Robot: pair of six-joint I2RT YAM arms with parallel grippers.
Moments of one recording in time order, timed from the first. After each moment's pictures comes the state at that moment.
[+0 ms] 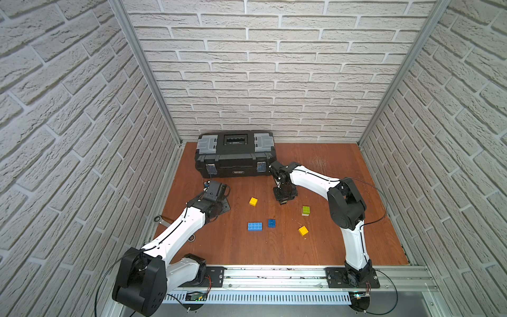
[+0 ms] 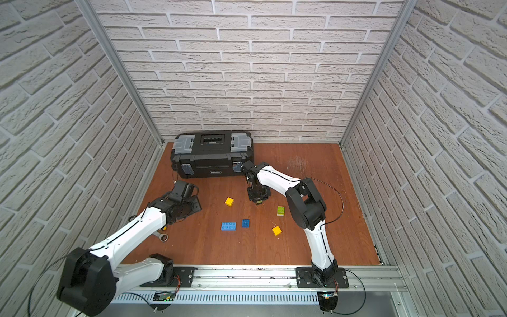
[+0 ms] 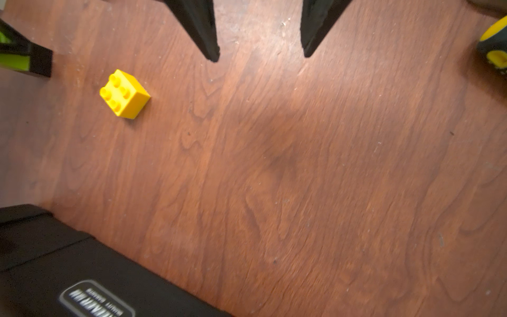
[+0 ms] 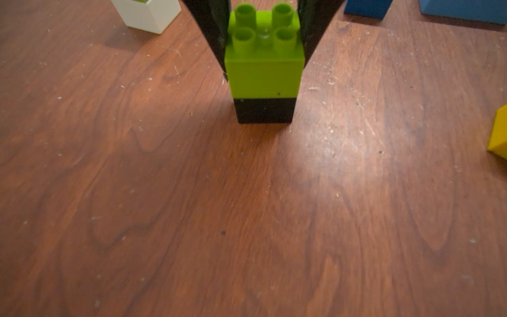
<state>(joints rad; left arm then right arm) -0.37 1.14 0.70 -0.62 -0.16 -0.72 0.58 2.15 1.66 -1.10 0.03 0.42</state>
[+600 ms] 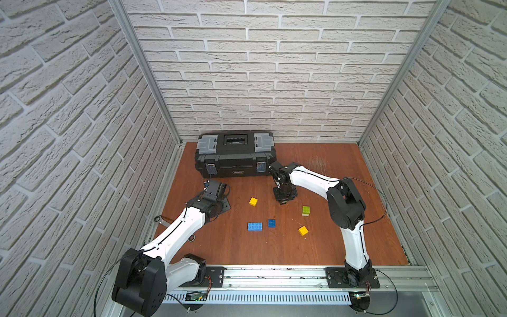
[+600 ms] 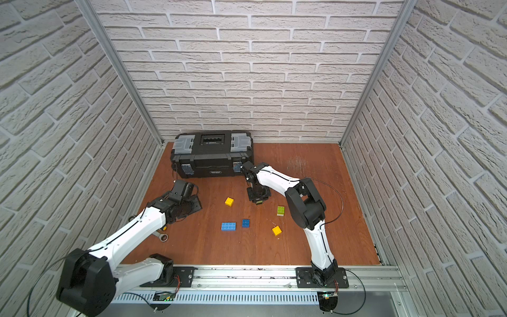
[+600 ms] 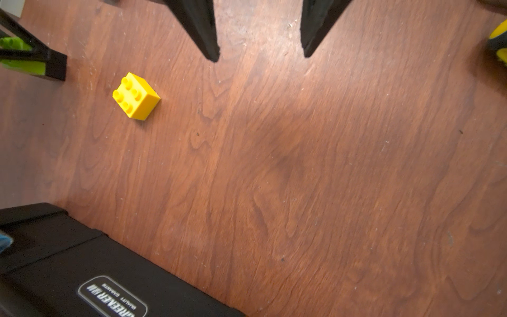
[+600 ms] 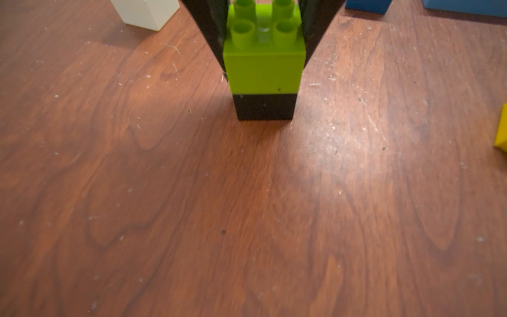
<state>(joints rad) -0.37 1.14 0.71 -0.62 -0.14 -0.72 0.59 2.13 1.65 -1.08 0.06 0.43</state>
